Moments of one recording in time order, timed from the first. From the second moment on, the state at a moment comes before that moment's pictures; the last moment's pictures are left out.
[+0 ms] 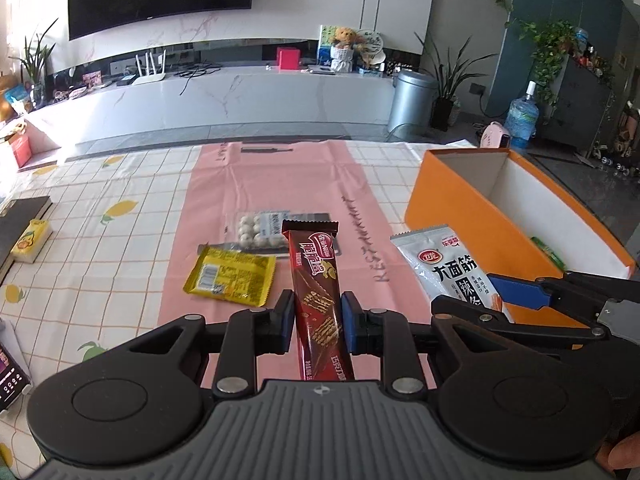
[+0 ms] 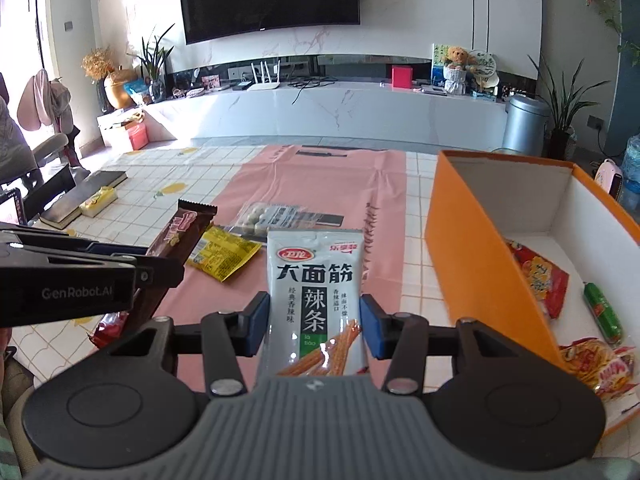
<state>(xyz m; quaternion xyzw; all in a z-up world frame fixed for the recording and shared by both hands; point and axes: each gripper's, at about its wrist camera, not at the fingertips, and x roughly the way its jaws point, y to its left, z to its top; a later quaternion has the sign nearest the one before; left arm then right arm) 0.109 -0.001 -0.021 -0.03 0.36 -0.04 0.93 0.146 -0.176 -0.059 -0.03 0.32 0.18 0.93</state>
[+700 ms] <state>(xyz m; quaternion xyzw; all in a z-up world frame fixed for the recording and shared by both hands) 0.200 -0.164 0.020 0.03 0.37 -0.24 0.90 0.171 -0.354 -0.003 0.02 0.33 0.07 0.94</state>
